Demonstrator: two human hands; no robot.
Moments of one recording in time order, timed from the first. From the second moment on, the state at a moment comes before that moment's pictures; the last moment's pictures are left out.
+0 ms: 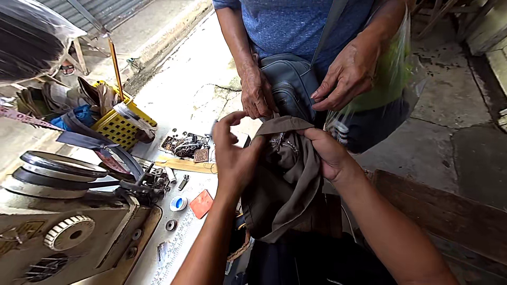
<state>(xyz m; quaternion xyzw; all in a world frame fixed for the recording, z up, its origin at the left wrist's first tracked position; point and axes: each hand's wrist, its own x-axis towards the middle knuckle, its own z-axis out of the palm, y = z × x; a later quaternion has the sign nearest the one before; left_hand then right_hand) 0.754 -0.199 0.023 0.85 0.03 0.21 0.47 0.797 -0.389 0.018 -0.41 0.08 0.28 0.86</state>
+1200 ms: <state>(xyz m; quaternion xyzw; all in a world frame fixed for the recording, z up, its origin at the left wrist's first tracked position) 0.761 -0.238 0.008 0.81 0.05 0.16 0.57 0.793 -0.380 0.007 -0.53 0.00 0.16 0.83</state>
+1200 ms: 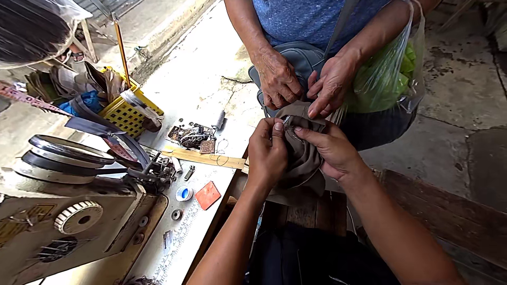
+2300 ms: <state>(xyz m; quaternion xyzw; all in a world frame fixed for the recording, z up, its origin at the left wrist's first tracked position) 0.752 -0.233 0.025 0.88 0.04 0.24 0.41 0.791 -0.396 0.018 -0.52 -0.07 0.09 0.85</state>
